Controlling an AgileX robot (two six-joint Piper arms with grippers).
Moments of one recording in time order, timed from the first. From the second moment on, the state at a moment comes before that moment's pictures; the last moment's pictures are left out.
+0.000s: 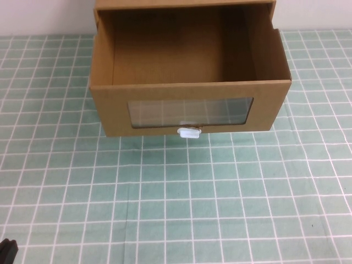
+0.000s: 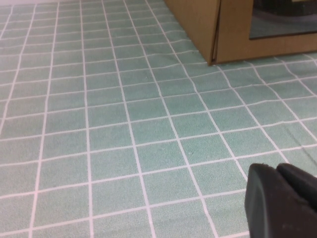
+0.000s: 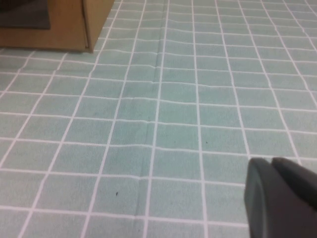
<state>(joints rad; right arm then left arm) 0.04 -0.01 0.02 0.18 0.38 -0.16 -0.18 -0.01 0.02 -0.12 0.36 0.14</state>
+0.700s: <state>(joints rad) 0.04 -0.01 0.02 0.19 0.37 -0.16 -0.18 -0.01 0.02 -0.12 0.36 0.14</state>
